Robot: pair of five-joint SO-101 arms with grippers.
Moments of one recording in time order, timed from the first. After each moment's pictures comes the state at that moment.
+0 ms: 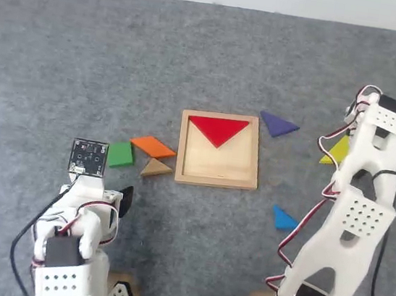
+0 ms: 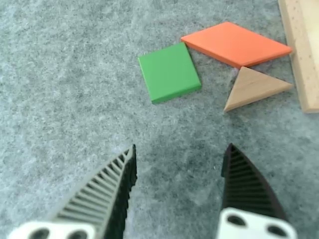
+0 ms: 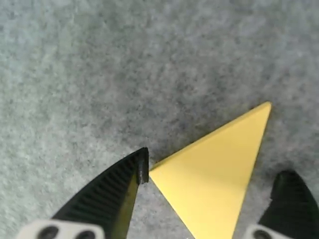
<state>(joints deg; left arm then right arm) -15.7 -102.9 96.9 71.8 -5.1 15.1 51.6 -37.2 67.8 -60.1</state>
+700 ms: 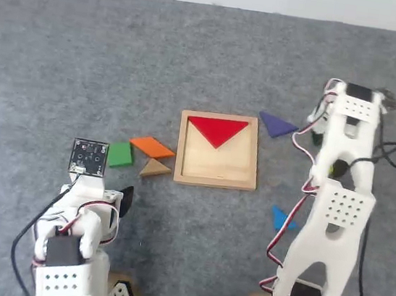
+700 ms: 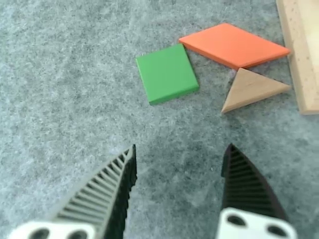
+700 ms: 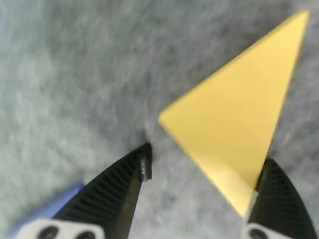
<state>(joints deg) -15.7 -102.9 96.9 71.8 -5.1 4.8 52.5 -38.9 85.1 -44.9</state>
